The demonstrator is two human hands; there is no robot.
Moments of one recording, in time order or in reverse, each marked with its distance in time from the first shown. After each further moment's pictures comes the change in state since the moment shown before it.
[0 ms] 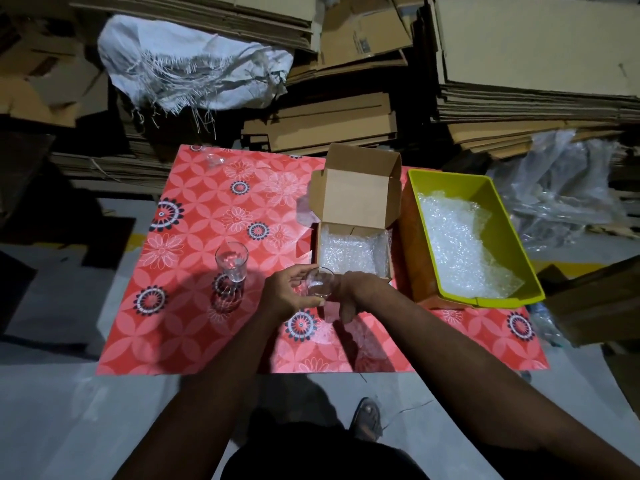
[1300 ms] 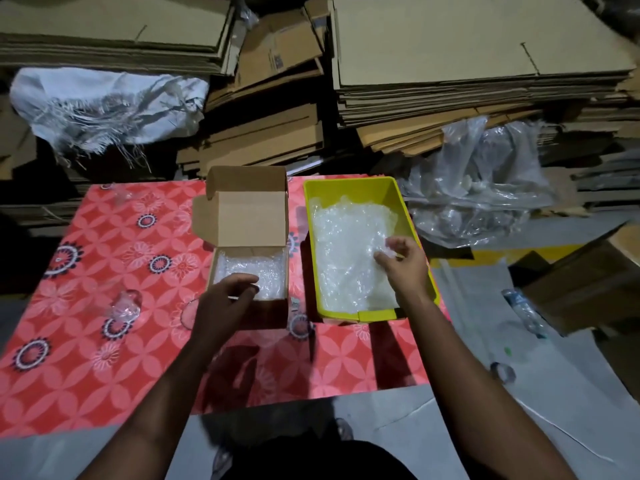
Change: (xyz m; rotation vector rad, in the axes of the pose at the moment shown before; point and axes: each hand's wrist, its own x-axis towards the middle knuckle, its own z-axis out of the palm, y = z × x) left_hand 0.022 0.093 0.119 0.205 0.256 0.113; right_hand -0.020 0.299 0.098 1.600 1.281 0.057
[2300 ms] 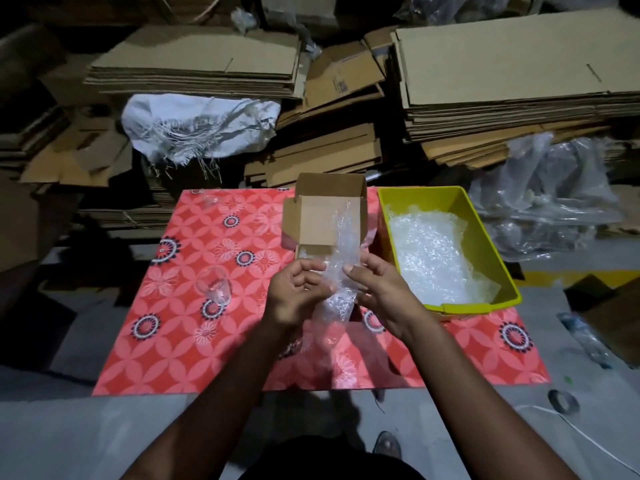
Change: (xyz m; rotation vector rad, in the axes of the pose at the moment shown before) left_hand -0.040 0.038 -0.077 -0.664 -0.164 -0.088; right_hand -0.163 -0.099 0.113 0.487 -0.722 0.190
